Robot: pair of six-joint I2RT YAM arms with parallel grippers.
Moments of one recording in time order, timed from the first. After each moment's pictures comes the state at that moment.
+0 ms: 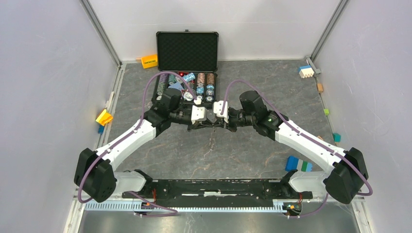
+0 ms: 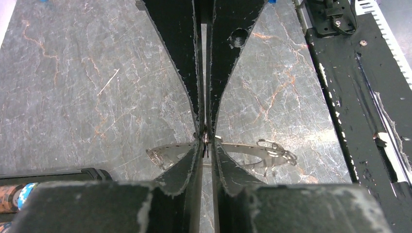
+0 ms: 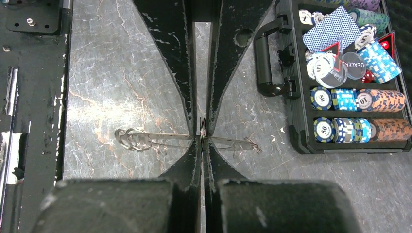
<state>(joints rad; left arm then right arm) -0.57 1.27 0.91 -0.21 0.95 0.70 0.72 1.26 0.97 -0.25 -0.59 -0.56</state>
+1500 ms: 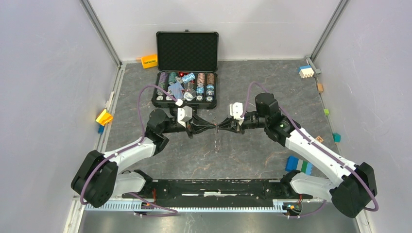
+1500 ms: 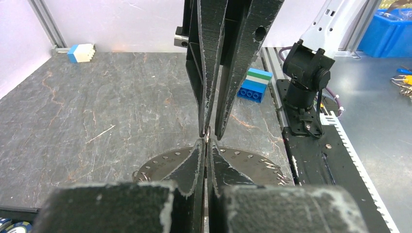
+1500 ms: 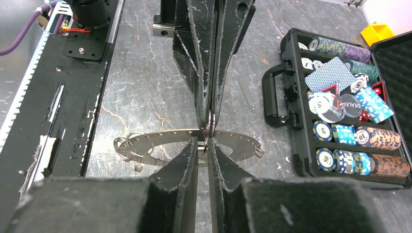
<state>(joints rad) -0.56 1.21 0.49 0.91 0.94 -0.11 0.63 1.11 0.85 -0.12 -0.85 -0.53</state>
